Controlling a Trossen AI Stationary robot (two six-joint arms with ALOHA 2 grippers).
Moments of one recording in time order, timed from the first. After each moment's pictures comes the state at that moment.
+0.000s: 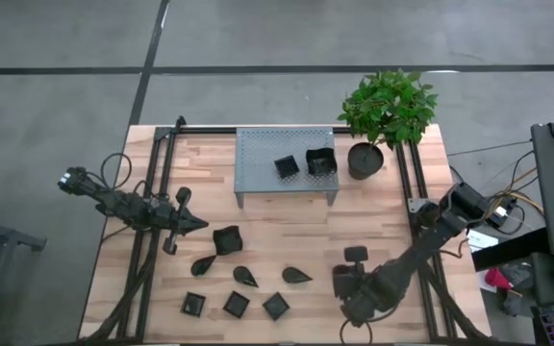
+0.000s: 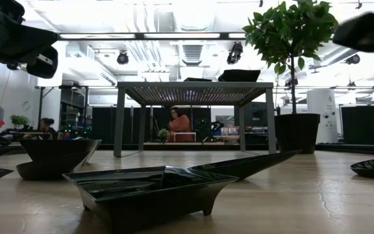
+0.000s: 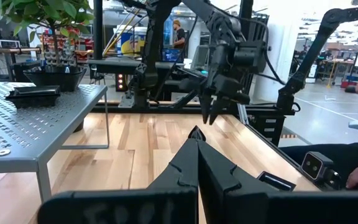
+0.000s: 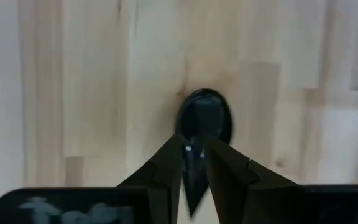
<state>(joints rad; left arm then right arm) -0.45 0.06 0.01 0.06 -0.31 -0.06 0.76 1.80 1.24 -0.94 0.31 0.71</state>
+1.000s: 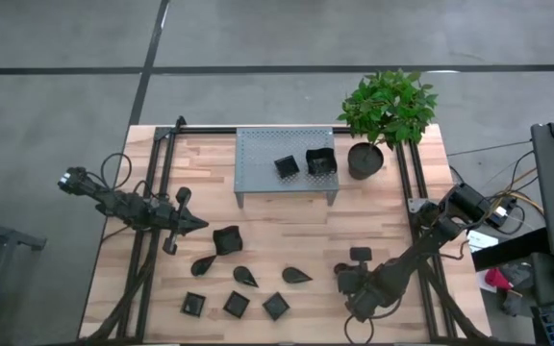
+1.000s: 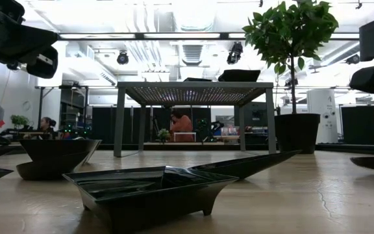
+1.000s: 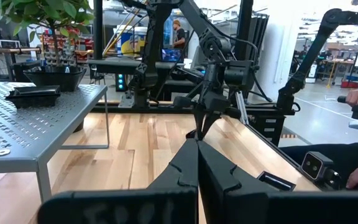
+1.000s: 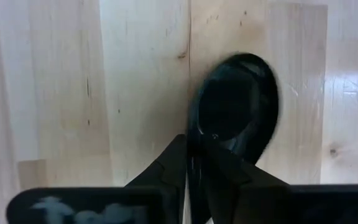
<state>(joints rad) -0.45 0.06 0.01 0.06 -0.31 -0.06 0.77 1.80 1.03 -0.73 0.29 0.81</state>
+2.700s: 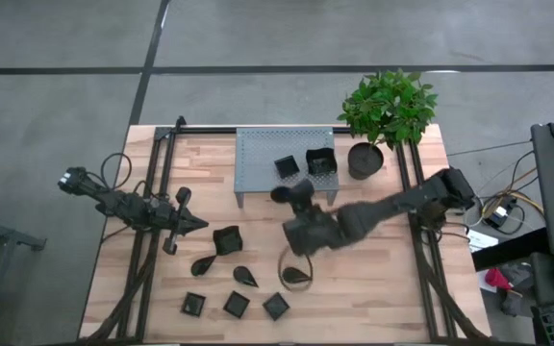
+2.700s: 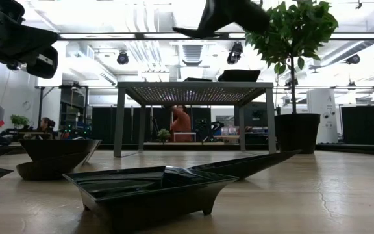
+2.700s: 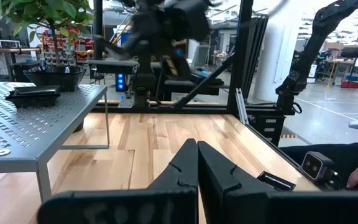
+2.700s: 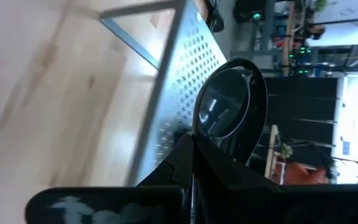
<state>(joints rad) -0.45 0.06 0.01 0.06 -0.31 -0.06 0.29 1.80 1.59 -0.80 0.88 -0.52</state>
